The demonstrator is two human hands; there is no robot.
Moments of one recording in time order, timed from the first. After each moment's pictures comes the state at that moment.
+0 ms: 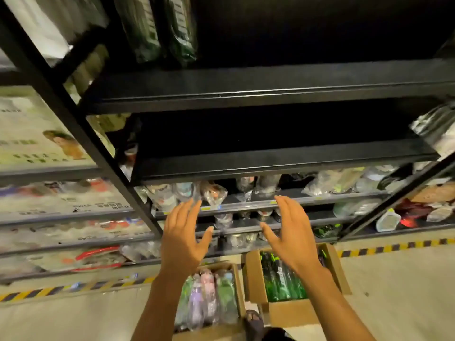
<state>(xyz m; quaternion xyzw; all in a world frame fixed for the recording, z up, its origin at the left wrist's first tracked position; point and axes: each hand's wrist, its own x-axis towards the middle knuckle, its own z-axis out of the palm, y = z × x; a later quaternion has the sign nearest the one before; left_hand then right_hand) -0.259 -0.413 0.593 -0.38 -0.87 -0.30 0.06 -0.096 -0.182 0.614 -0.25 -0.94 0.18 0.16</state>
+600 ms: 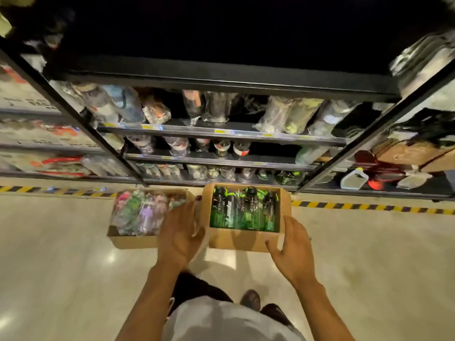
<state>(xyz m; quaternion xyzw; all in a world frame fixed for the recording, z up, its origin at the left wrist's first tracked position) 0.086 -0.252 0.490 -0.23 -0.94 -0.25 -0.10 0.253 -0.004 0.484 -0.33 -0.91 0.23 -0.03</state>
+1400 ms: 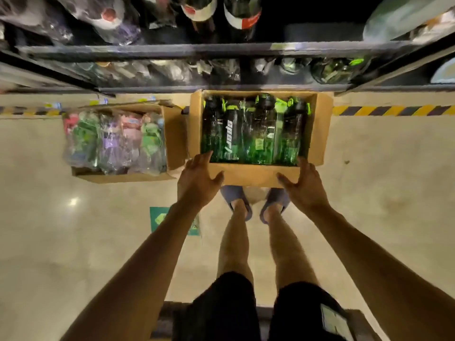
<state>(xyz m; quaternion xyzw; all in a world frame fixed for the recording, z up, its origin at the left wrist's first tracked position) 0.025 -0.092 0.145 -0.14 -0.92 -0.11 -0.35 0.158 0.135 0.165 -0.42 -0.78 0.38 -0.26</state>
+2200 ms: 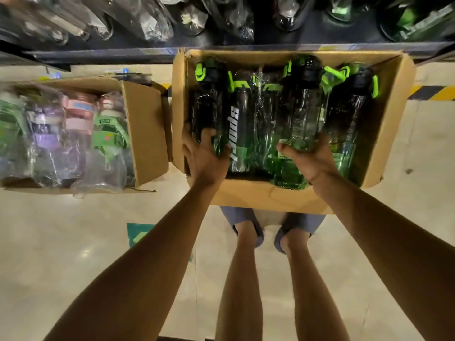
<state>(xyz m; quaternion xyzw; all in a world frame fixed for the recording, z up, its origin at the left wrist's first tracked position) -0.002 -0.060 -0.162 0.01 -0.95 -0.20 -0.23 0.088 0.148 -0.145 -0.55 -0.62 0.52 -0.21</state>
